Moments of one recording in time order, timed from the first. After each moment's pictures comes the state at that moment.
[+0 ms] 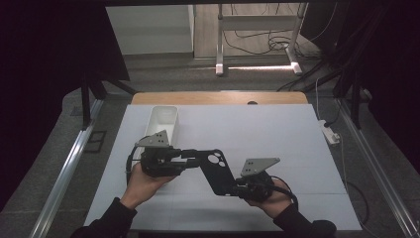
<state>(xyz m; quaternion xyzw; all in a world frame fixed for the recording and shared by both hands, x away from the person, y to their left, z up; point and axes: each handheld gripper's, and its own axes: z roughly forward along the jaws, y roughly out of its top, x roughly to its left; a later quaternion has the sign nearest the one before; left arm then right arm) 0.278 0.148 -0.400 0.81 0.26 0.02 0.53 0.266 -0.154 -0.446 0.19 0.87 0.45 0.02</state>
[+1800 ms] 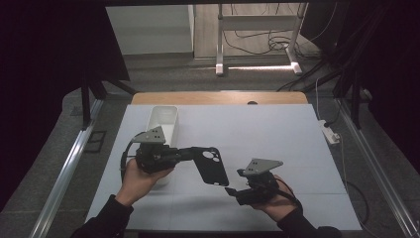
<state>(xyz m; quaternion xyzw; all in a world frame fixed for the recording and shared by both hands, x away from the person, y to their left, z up) 0.281 0.160 -0.389 0.81 0.28 0.05 0.51 0.262 -0.164 -0.447 0.26 0.87 0.41 0.10</state>
